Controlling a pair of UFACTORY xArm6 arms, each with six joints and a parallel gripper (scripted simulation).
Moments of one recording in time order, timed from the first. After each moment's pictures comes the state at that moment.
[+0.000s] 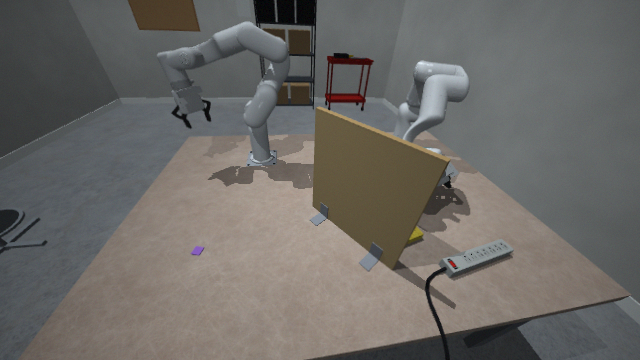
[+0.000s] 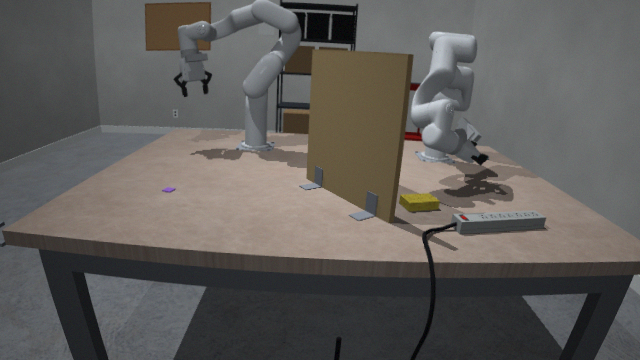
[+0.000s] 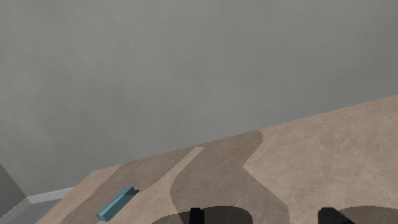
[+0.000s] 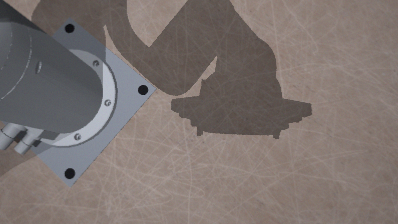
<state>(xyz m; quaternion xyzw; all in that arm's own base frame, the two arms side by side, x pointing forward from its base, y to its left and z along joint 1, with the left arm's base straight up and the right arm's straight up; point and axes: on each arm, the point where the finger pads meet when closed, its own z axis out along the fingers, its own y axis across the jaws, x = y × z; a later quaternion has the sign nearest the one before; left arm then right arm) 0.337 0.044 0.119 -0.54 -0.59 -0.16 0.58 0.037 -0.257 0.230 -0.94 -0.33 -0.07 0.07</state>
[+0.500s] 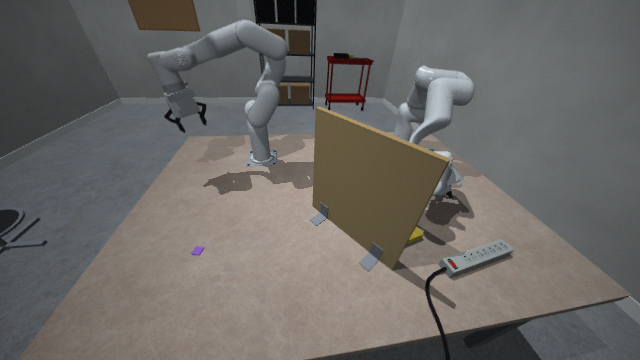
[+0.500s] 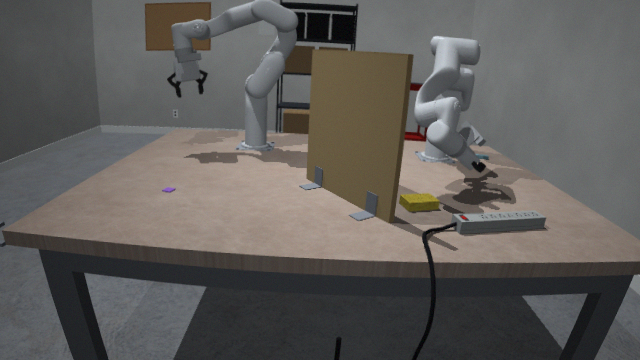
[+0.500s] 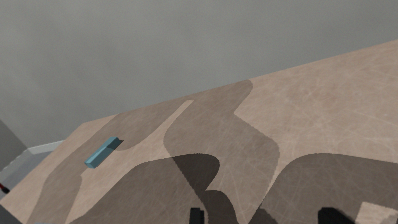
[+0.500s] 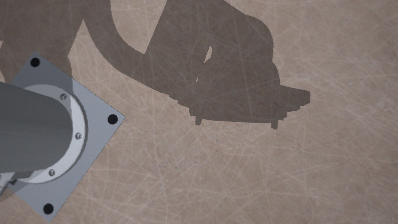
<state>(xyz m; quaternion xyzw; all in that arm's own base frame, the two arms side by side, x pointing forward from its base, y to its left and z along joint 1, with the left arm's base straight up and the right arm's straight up) 0.381 0.021 0.098 -0.55 -0.63 -0.11 0.53 0.087 -0.264 0.234 -0.95 -0.29 -0.04 0.07</state>
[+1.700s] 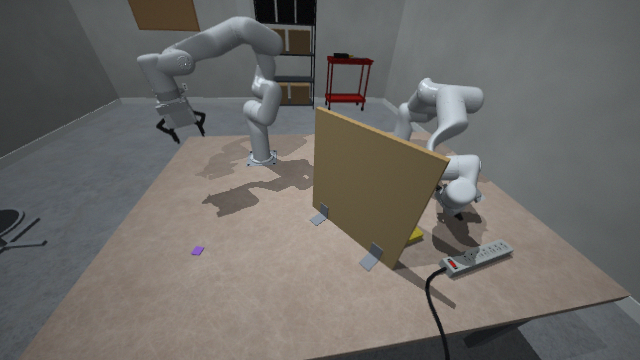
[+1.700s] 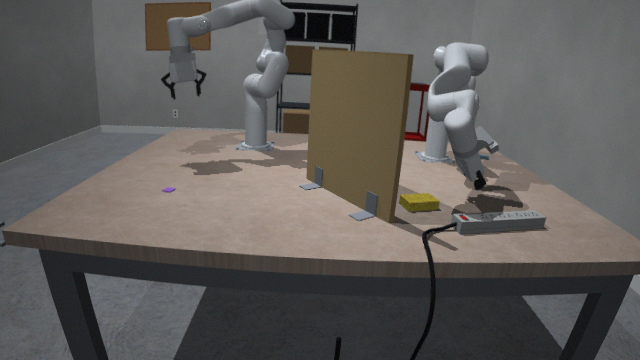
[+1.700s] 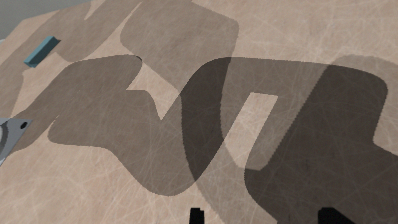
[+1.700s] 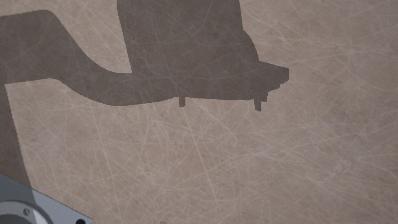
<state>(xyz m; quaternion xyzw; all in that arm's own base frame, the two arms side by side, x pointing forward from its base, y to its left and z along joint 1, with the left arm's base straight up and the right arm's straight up) 0.493 -0.025 0.072 -0.59 -0.71 -0.04 0.38 0.210 -0.238 0.242 -0.98 -0.20 0.00 0.05</state>
